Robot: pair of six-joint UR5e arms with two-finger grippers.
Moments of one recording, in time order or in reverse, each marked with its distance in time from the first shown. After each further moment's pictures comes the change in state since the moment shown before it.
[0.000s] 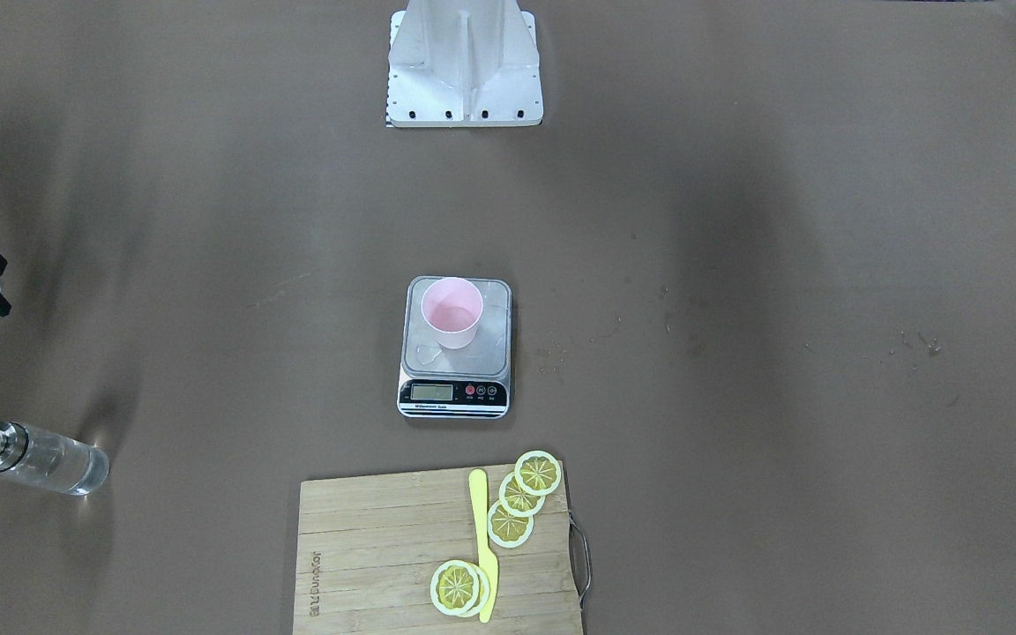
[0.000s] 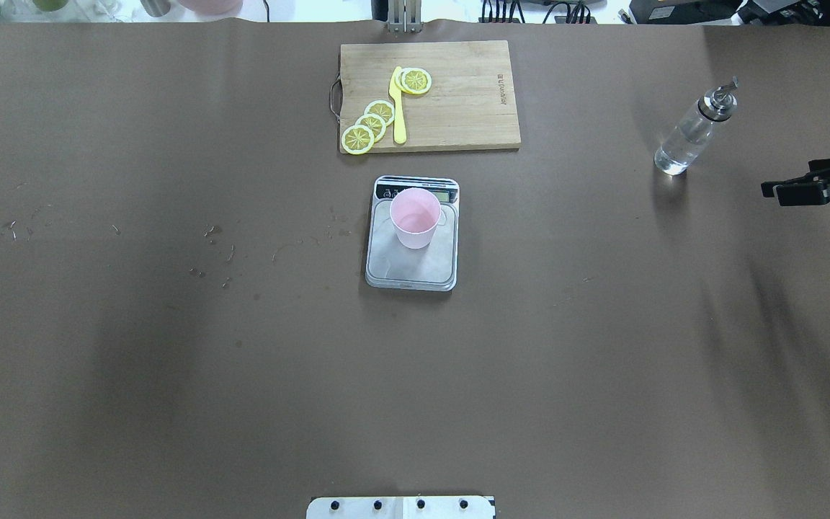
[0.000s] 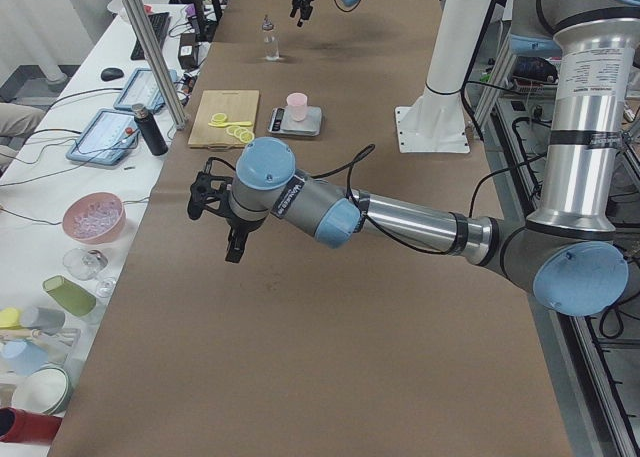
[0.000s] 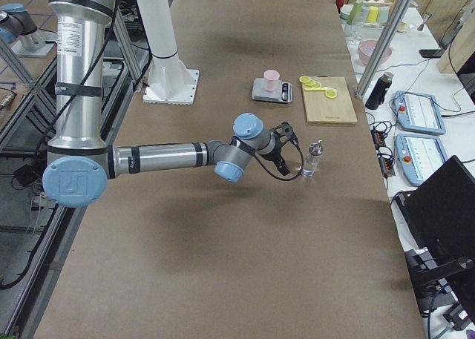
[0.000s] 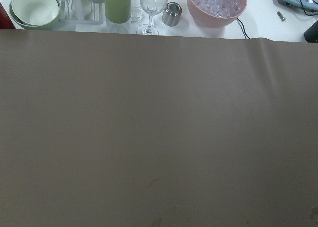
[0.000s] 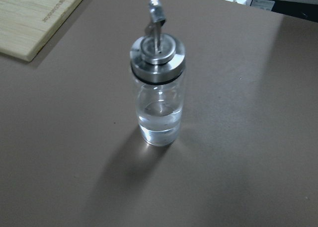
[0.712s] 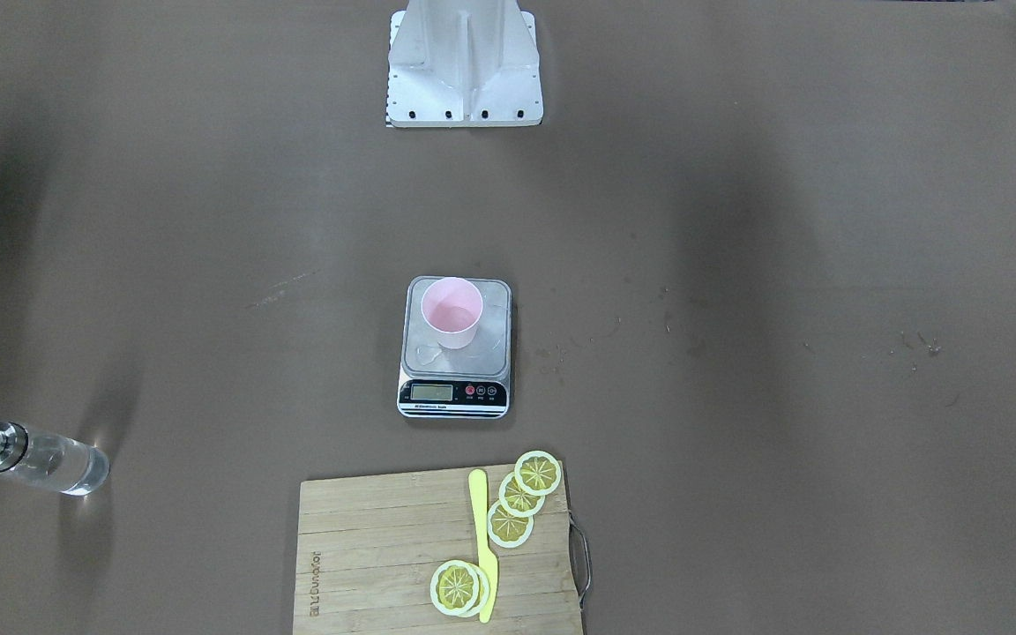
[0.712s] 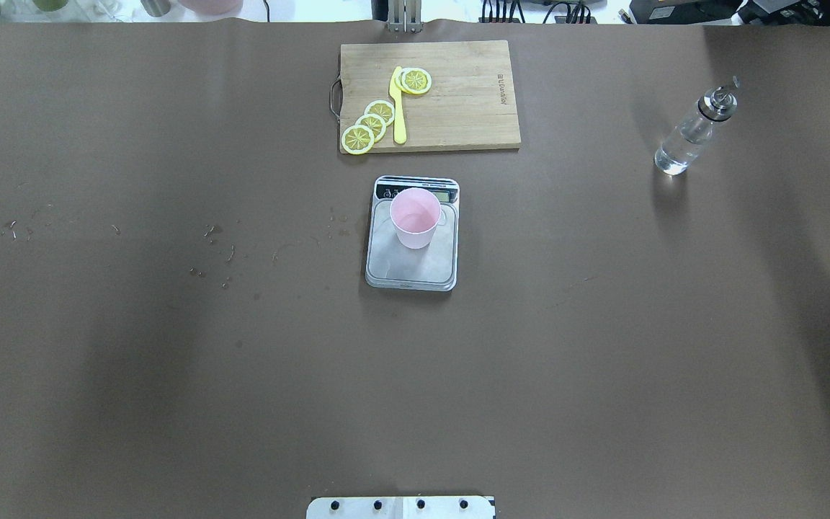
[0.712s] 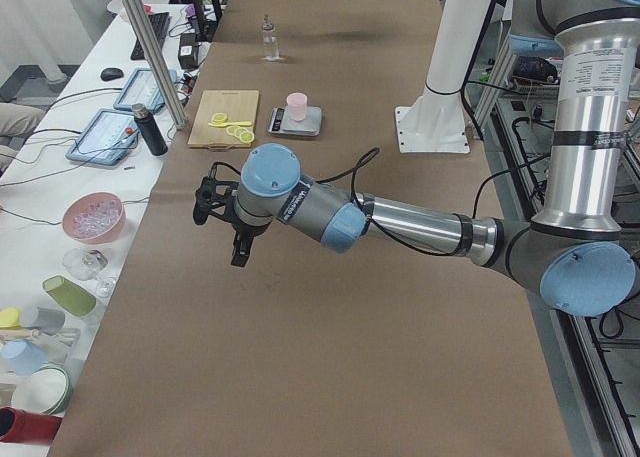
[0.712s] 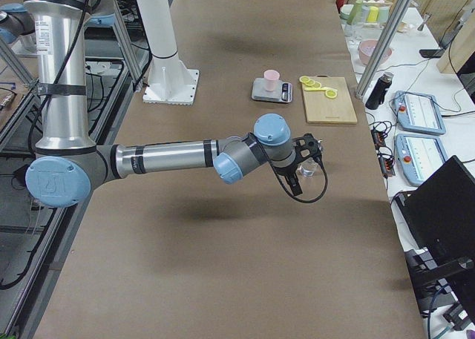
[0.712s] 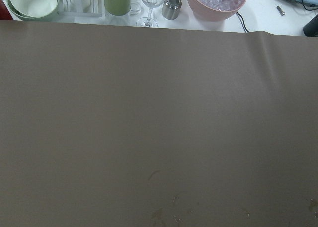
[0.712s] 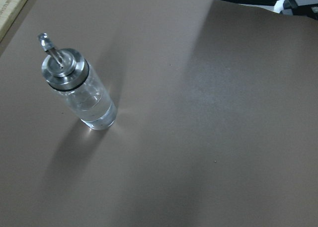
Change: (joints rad) left arm -0.003 0.023 -0.003 0.000 -0.022 0.012; right arm 0.316 0.089 0.000 -0.498 0.243 -0.364
